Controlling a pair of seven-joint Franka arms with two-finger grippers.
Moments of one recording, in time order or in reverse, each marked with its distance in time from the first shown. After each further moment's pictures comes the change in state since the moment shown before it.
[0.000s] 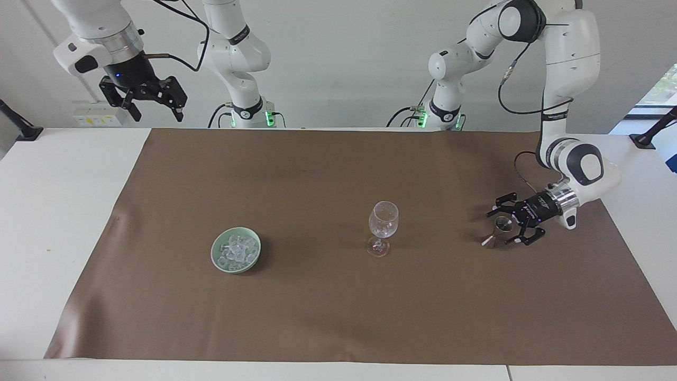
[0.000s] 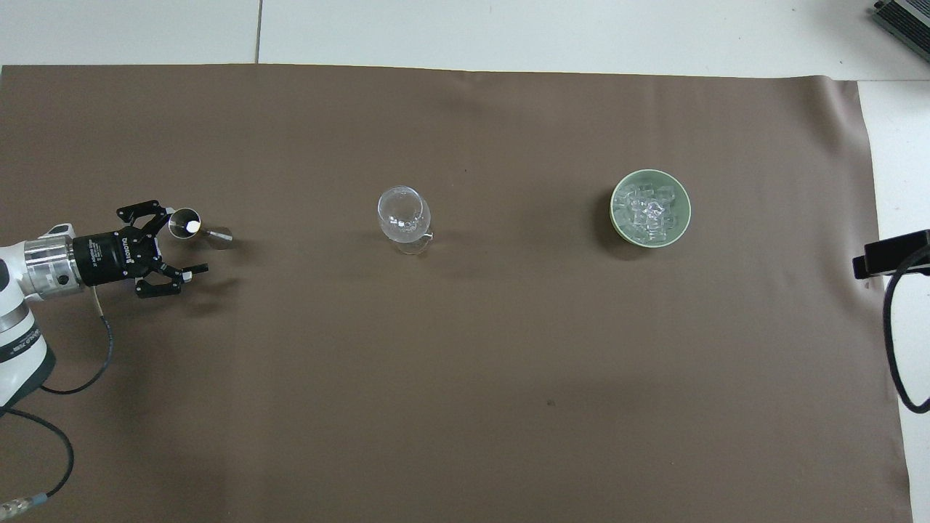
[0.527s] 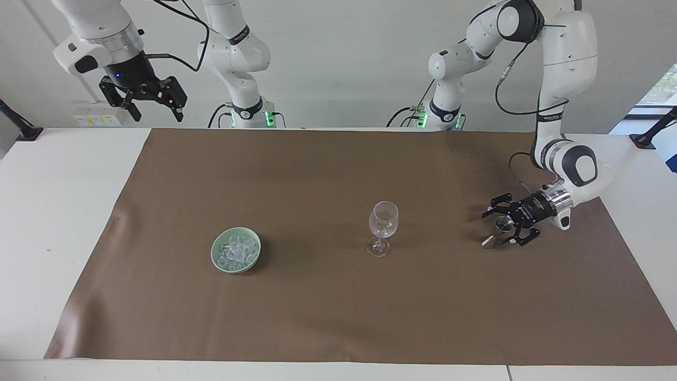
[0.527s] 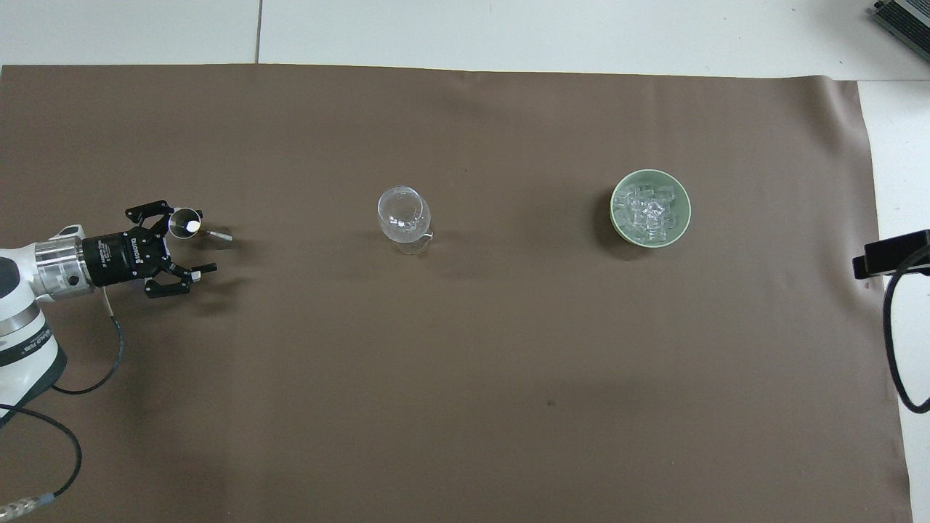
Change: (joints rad) left arm -0.013 0.000 -0.002 -0.013 -0.032 0.005 0.009; right arm 0.000 0.000 0.000 0.000 0.000 0.000 0.000
